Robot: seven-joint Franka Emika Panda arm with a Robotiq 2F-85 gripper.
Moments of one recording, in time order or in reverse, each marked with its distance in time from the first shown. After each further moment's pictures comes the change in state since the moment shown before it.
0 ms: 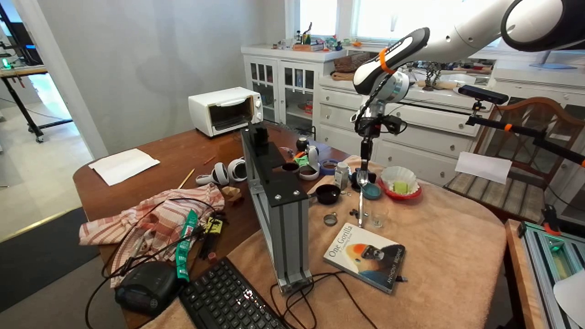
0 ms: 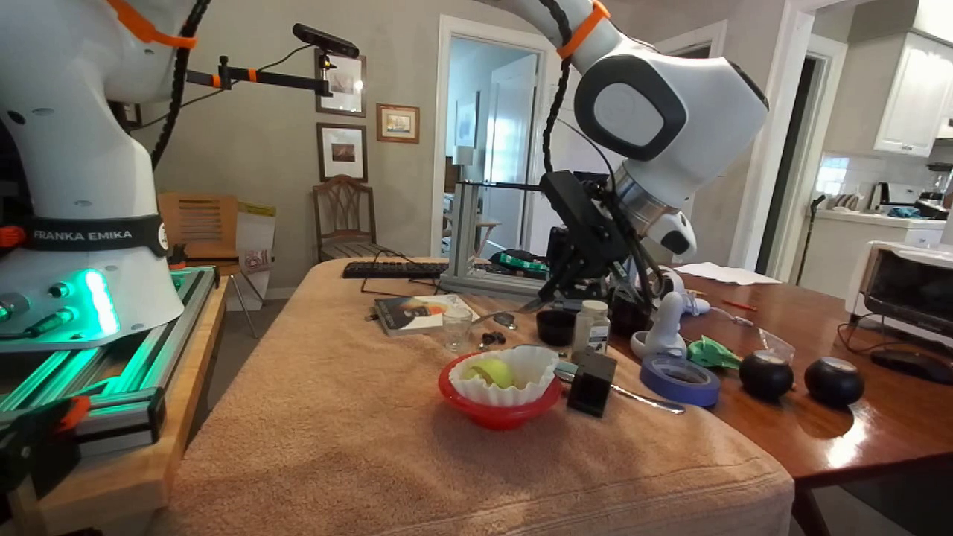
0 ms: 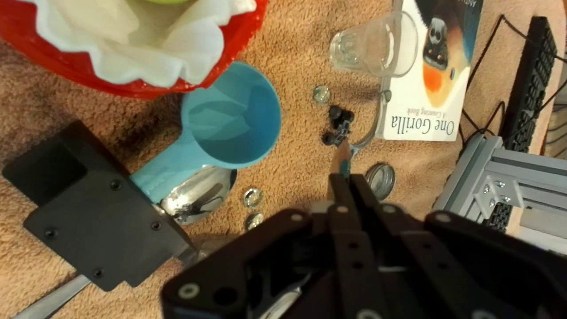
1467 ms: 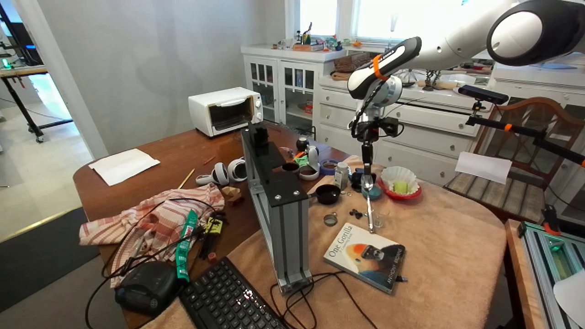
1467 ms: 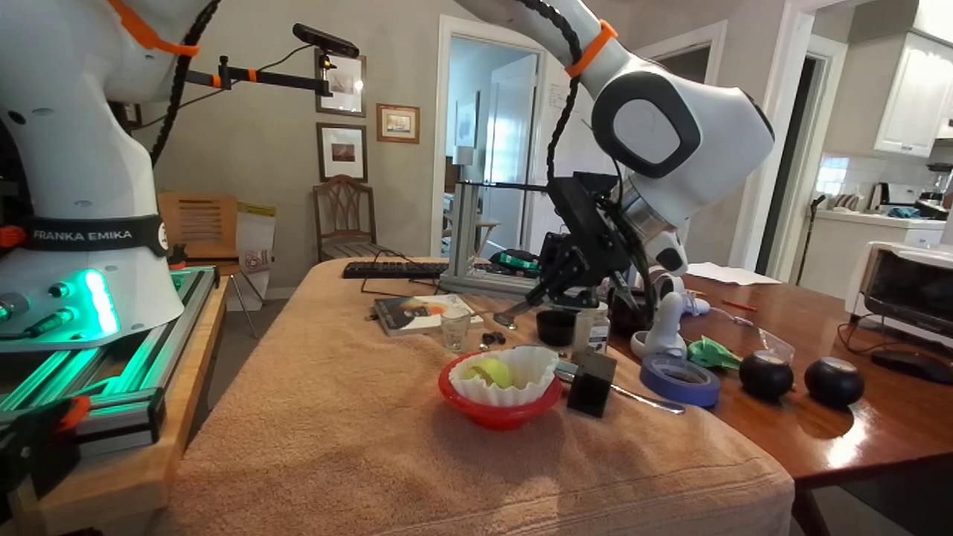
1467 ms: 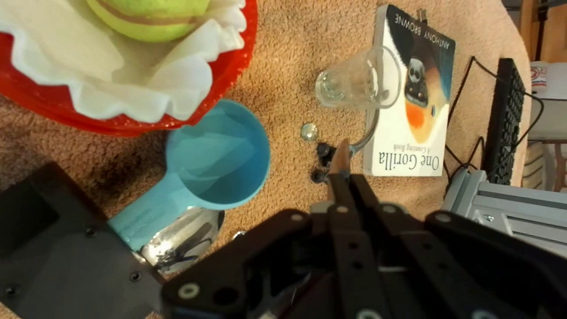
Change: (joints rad) arm 0.004 0.086 0.004 0.115 -0.056 -0.152 0.037
